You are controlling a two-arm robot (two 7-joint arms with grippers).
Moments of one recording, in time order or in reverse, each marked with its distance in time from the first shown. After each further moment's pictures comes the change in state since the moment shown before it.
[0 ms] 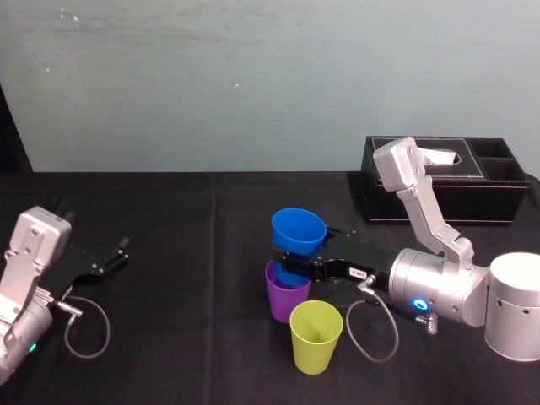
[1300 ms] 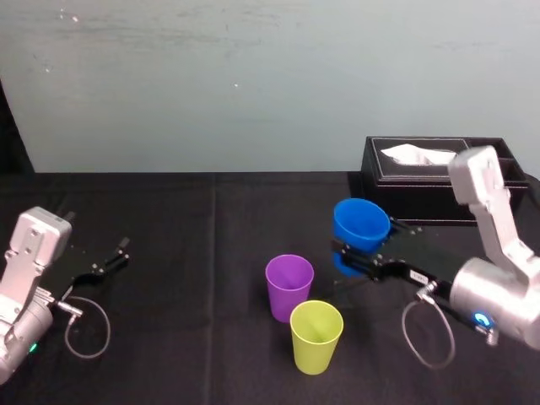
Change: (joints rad) left arm 0.000 0.000 0.000 0.000 0.000 0.000 0.000; right arm -0.195 0.056 0.185 -0.146 -0.091 -0.084 -0.038
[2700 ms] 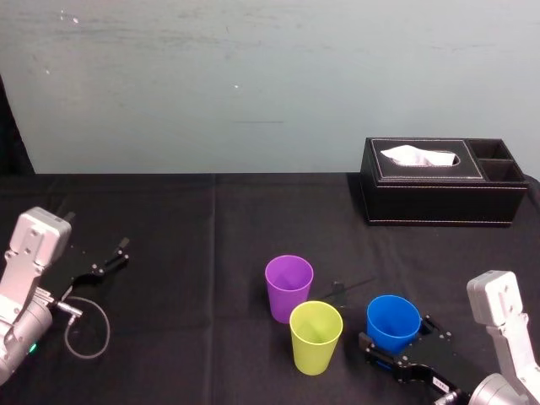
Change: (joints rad) left arm 0.000 0.000 0.000 0.000 0.000 0.000 0.000; right arm -0.300 -0.023 0.053 0.002 -0.061 -0.165 -0.122
